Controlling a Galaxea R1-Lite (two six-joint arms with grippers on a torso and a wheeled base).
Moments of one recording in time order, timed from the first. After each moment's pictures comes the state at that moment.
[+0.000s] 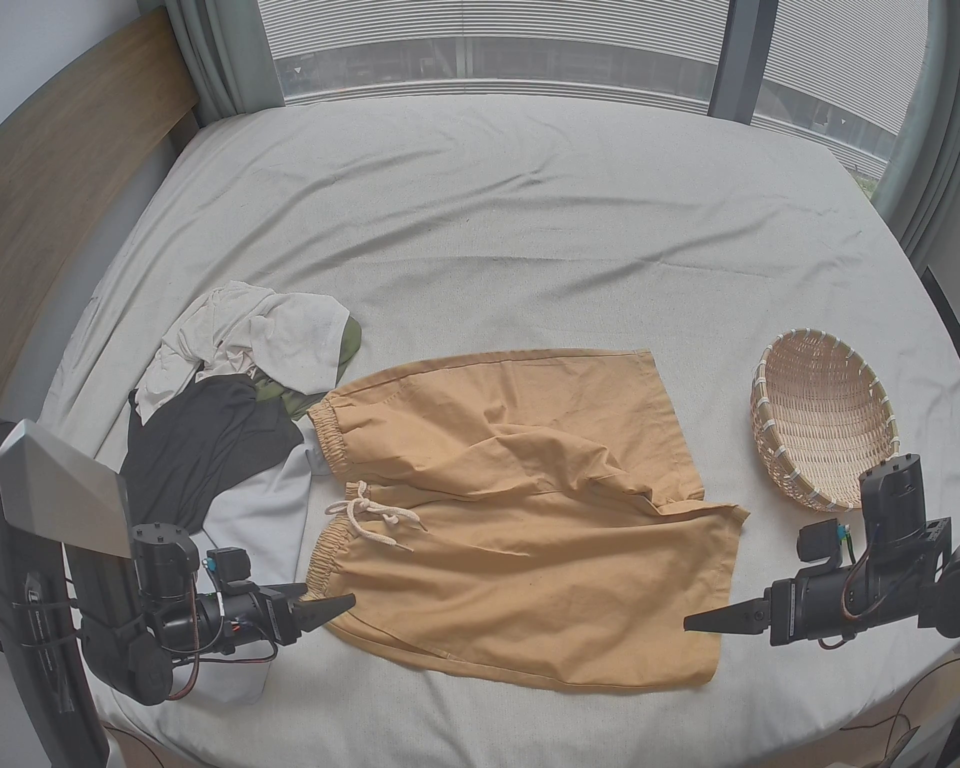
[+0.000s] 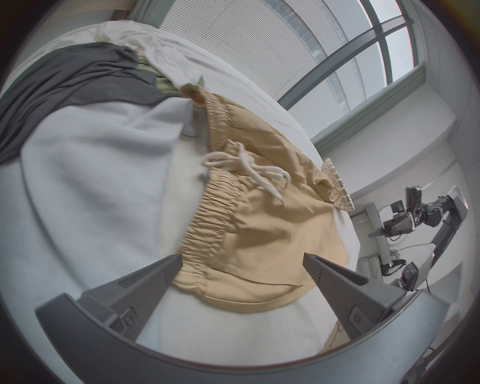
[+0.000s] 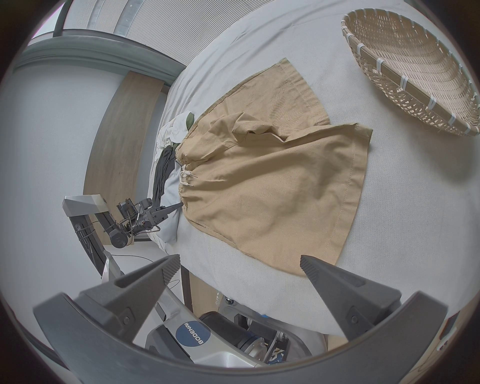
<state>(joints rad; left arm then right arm) -0.09 2.25 -0.16 -1.55 -0.58 -0.24 0.33 1.51 -0.37 -0.37 0.48 0.40</state>
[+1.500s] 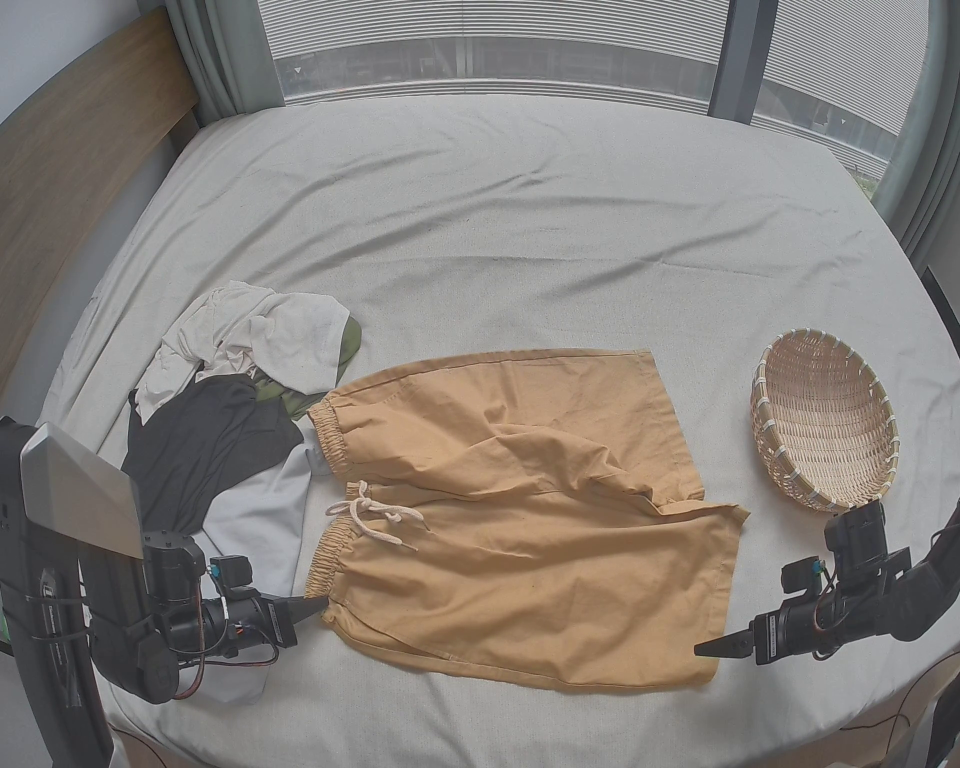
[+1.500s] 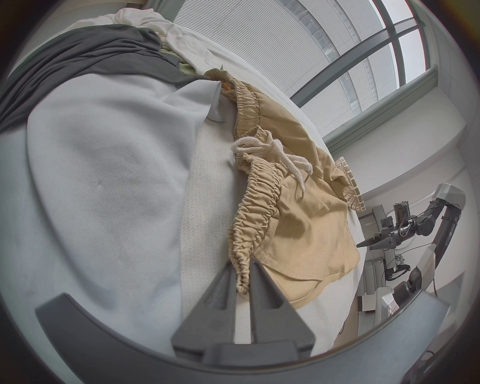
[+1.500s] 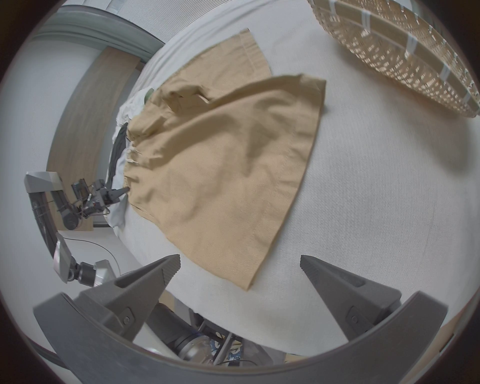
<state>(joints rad) -0.09 2.32 -0.18 -1.55 -0.57 -0.24 0.15 1.87 -0.25 -0.62 0.41 0.12</state>
